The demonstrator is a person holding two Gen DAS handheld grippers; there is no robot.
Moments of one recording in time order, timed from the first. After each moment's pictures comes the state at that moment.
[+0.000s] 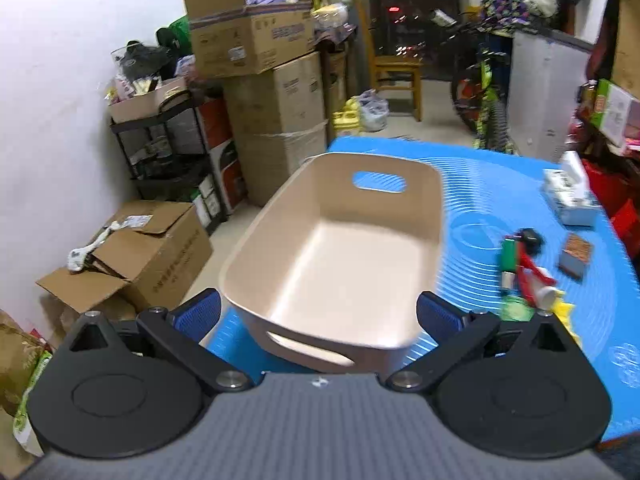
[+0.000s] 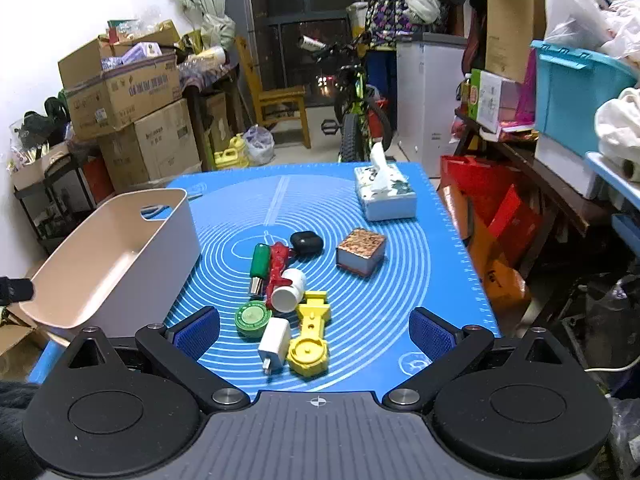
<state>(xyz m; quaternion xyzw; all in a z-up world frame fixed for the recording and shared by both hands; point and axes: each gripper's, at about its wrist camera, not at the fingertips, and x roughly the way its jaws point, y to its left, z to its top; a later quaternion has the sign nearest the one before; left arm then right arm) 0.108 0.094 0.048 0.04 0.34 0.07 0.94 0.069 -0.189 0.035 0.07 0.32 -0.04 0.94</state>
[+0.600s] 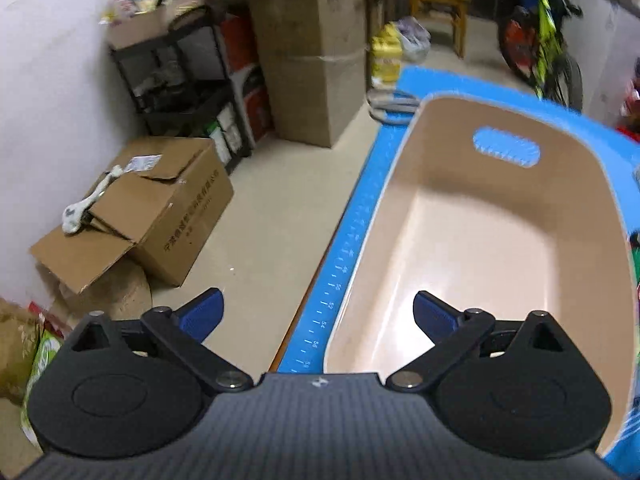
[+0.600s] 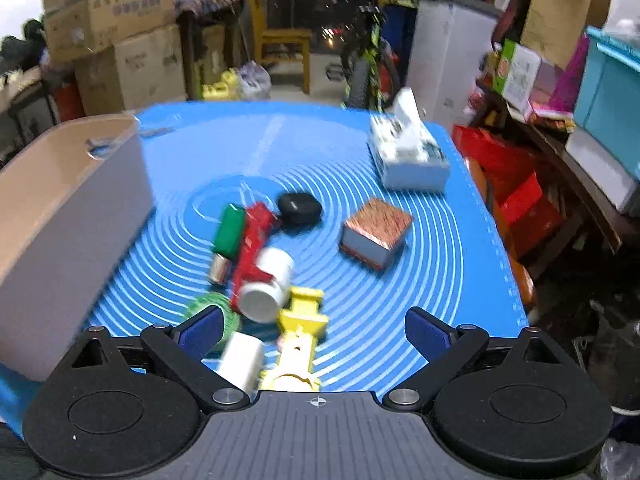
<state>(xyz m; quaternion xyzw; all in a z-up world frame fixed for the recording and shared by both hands) 0.223 0.191 -0.005 0.03 0.45 0.09 0.89 0.183 -0.183 -0.044 0.02 0.42 -0.06 0.91</state>
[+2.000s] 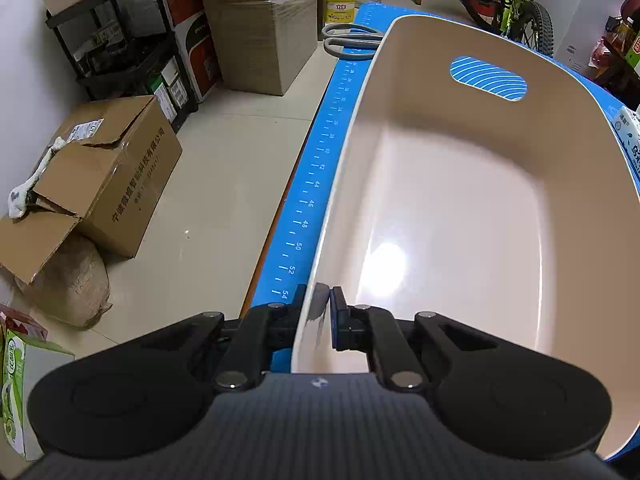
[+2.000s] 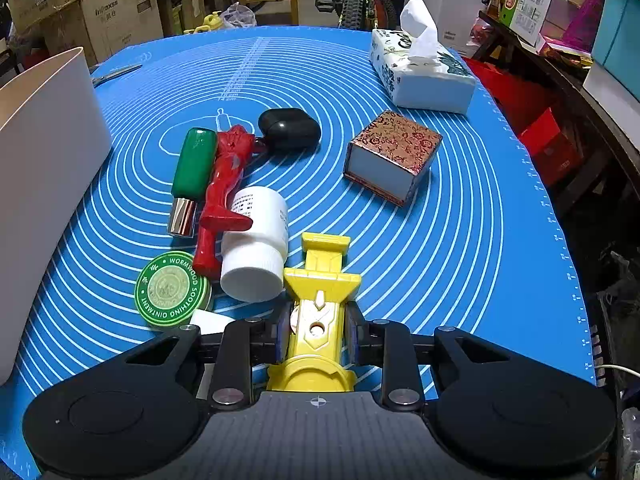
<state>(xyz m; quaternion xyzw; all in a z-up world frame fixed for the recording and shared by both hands) 0.245 0.197 -0.033 0.01 0.52 0.01 0.85 0.222 -0.187 -0.095 0.05 0.49 -0.06 0.87</state>
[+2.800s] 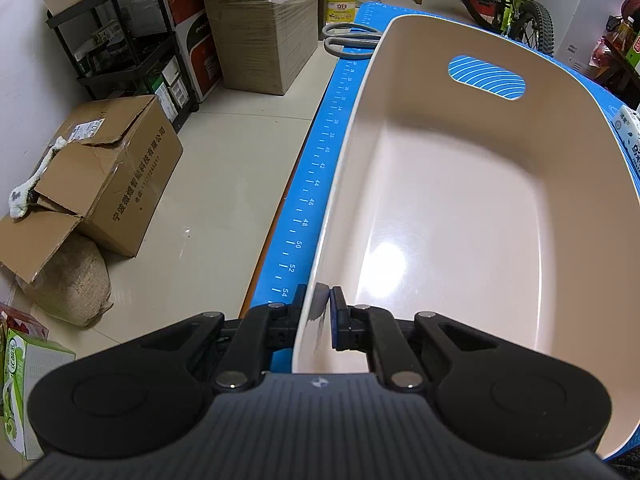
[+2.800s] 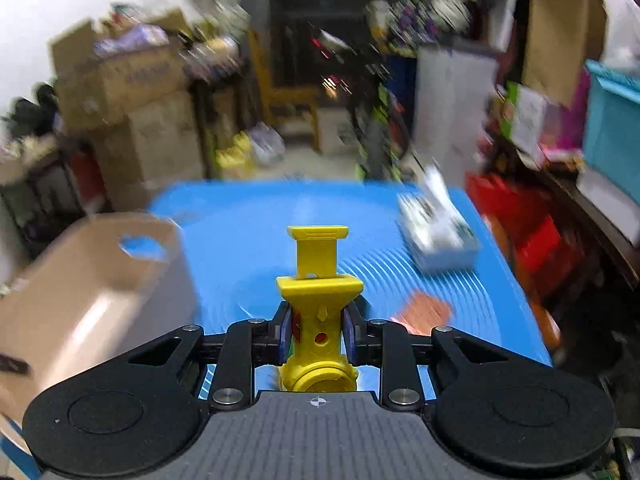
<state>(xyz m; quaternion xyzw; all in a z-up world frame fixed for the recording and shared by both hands) 0.244 0.198 -0.033 0.01 0.52 0.01 0.85 0.204 -0.134 0.042 0.05 0.30 -0.01 0.95</state>
